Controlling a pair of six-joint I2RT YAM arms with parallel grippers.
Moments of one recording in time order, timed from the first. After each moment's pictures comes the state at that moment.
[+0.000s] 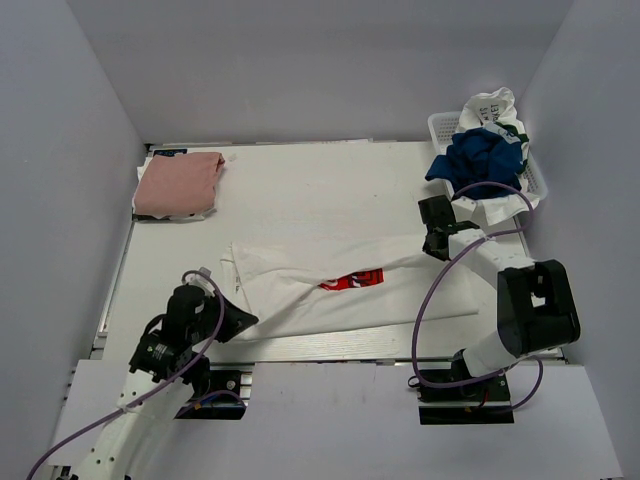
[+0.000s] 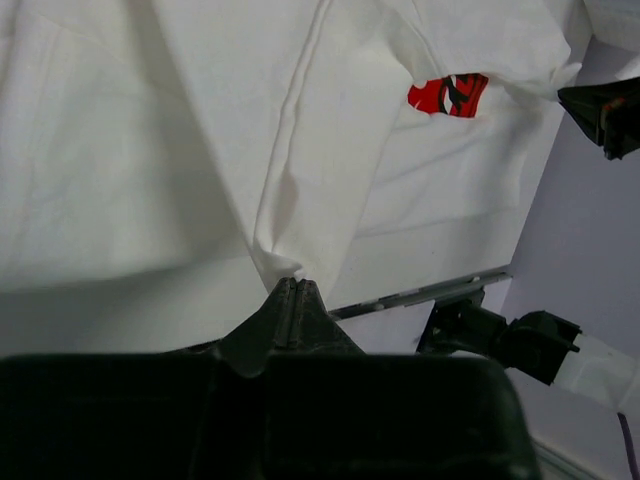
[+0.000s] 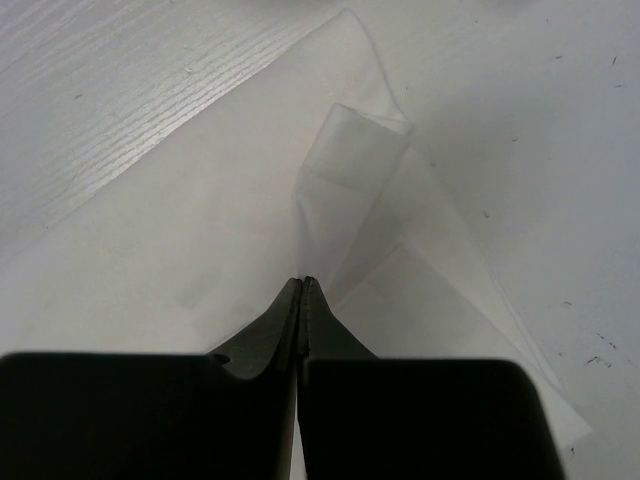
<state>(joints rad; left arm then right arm) -0.35 0.25 0.31 -0.74 0.26 -1.00 0.28 1.51 0.87 -0.42 0.51 0.63</state>
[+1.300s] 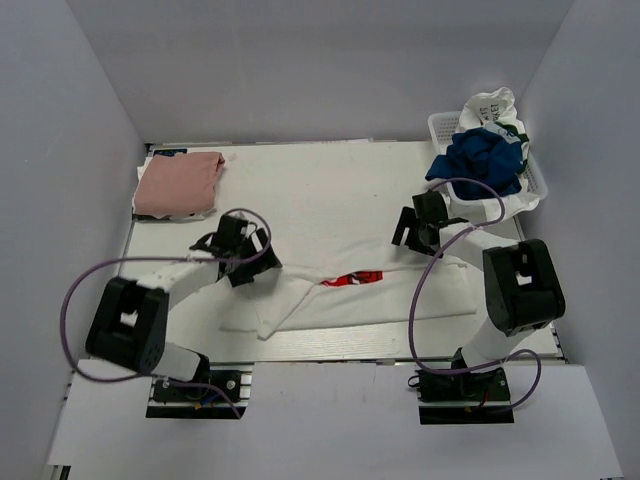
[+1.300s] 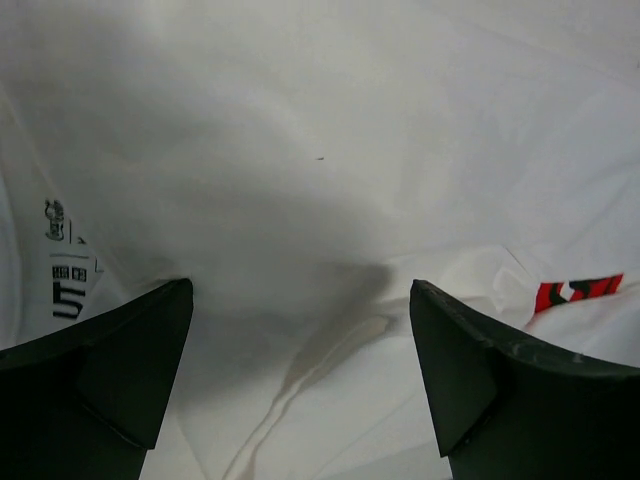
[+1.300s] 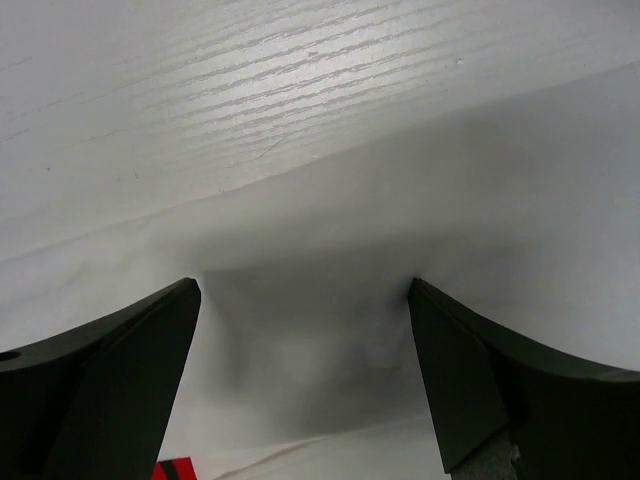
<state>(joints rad) -0.33 1.38 0.65 -0.26 0.11 -0.72 0.28 1.66 0.90 -0.23 0.17 0.48</state>
